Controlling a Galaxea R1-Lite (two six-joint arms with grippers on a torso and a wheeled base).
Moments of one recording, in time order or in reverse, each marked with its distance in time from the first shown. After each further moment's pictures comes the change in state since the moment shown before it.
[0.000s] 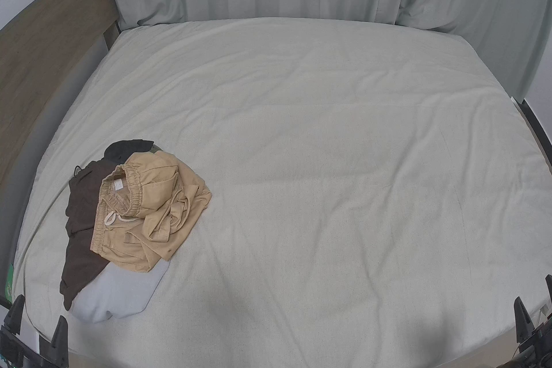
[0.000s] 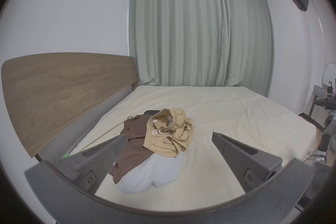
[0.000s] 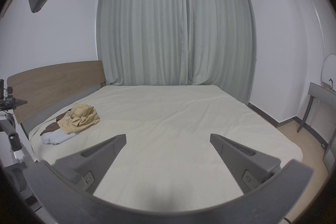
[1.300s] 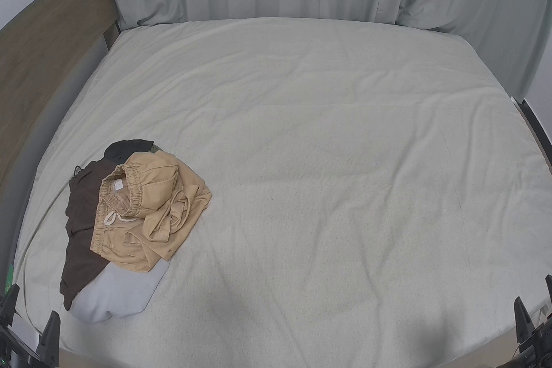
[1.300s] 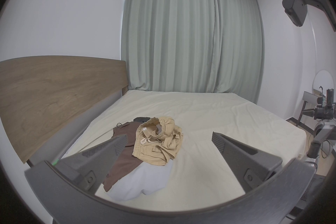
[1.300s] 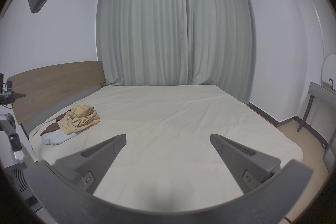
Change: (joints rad) left arm -0.015 0.055 -0.084 -0.013 -0.083 -0.025; right arm 0.000 0.000 0.000 0.000 0.000 0.003
